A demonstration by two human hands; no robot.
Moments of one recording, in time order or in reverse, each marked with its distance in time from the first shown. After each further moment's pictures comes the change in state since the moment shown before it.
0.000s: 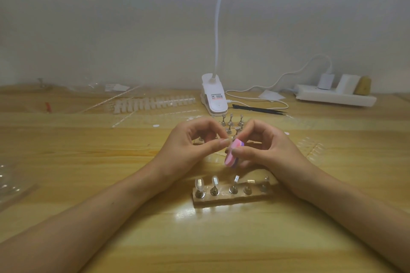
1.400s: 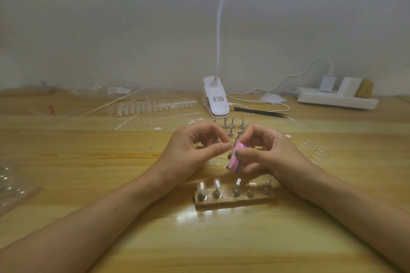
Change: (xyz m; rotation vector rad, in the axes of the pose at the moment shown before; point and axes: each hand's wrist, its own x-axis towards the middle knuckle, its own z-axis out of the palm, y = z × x) left_hand -0.001 0.001 0.000 0.035 0.022 0.032; right_hand 0.003 -0.002 0.000 0.033 0.003 0.098
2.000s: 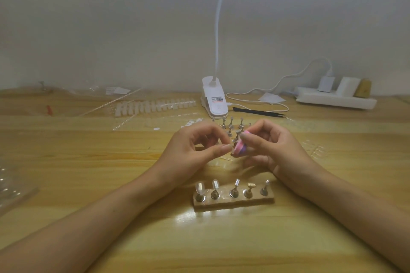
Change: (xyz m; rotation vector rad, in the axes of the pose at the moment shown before) left_hand 0.001 -0.003 0.000 0.050 -0.011 0.019; right_hand 0.002 0.000 -0.003 0.108 0.108 -0.024
